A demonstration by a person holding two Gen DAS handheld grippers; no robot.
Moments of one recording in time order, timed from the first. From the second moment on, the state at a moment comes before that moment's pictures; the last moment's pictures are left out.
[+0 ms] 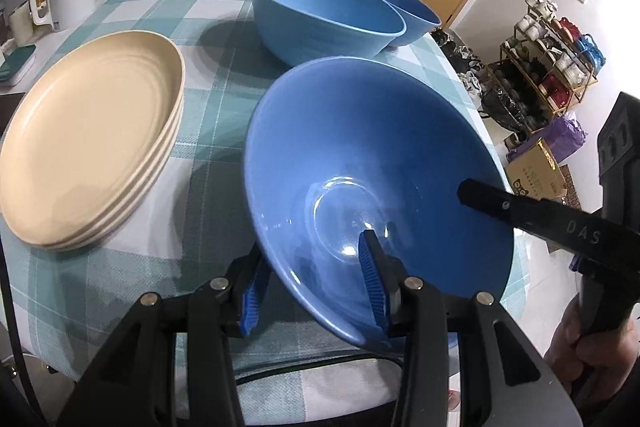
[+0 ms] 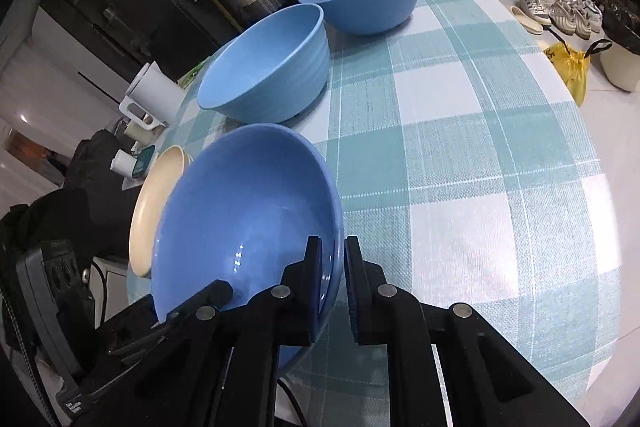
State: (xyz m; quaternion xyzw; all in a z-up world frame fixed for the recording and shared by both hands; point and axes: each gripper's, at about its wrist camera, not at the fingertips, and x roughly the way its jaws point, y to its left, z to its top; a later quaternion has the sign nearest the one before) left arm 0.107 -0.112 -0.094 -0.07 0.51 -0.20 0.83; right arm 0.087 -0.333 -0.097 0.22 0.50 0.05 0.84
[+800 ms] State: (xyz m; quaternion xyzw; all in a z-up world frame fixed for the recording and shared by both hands) left arm 0.105 -0.087 -0.087 -0.06 0.47 -0.16 0.86; right arm 0.063 -0.329 -0.049 0.18 0.42 0.02 0.89
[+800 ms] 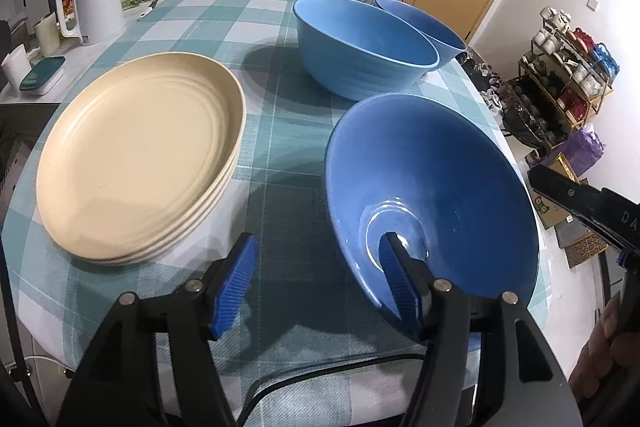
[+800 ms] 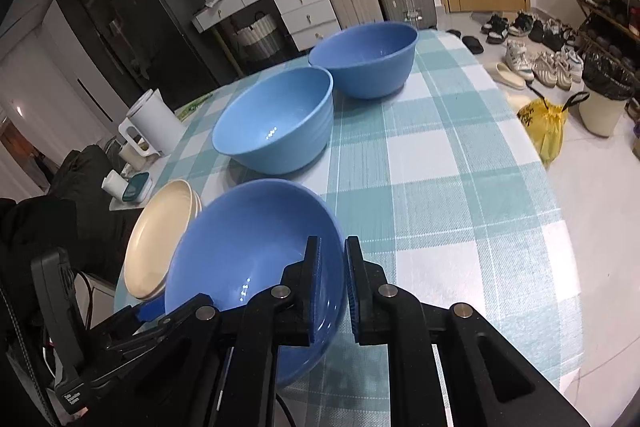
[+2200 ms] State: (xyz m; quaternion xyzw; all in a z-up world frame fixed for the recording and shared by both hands) left arm 0.054 -0.070 -0.004 0.00 0.34 -0.18 0.92; right arm -0.069 -0.263 0.013 0.19 0.22 0.03 0.96
